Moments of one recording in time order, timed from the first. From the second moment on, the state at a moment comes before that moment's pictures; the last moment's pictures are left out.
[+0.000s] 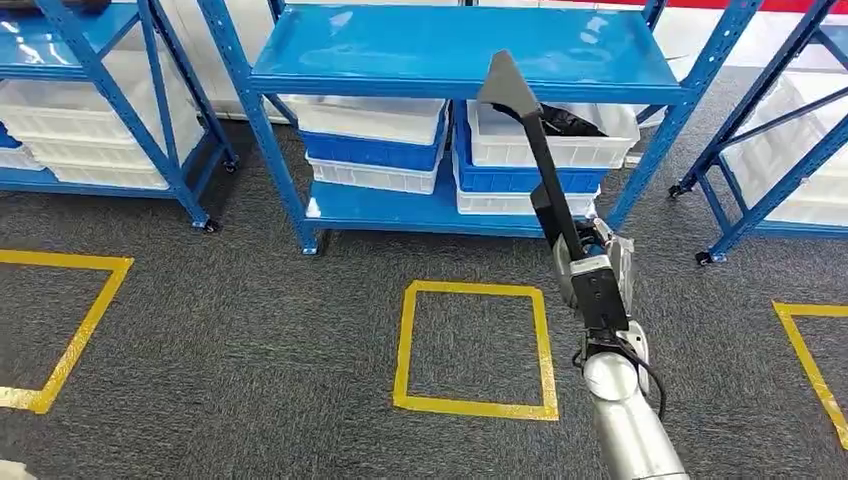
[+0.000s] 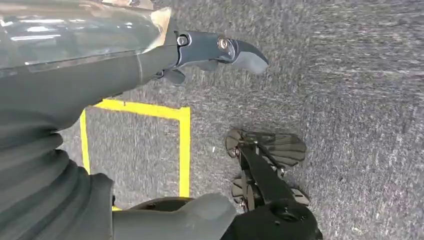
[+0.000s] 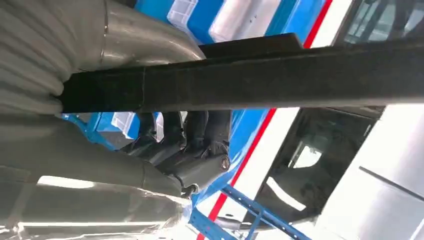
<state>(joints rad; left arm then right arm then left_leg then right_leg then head) -0.06 -0.08 0.38 -0.19 -0.22 0.10 -0.22 -0.28 -0.05 0.13 -1.37 0.36 -0.36 -0.36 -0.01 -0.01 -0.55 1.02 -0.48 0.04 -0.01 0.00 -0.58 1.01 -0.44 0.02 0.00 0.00</state>
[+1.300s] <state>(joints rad) -0.07 -0.07 0.36 -0.19 -0.32 0.09 -0.20 -0.03 -0.06 0.03 -1.58 0.41 -0.39 -0.35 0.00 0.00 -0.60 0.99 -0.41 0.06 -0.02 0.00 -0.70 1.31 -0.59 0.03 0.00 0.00</state>
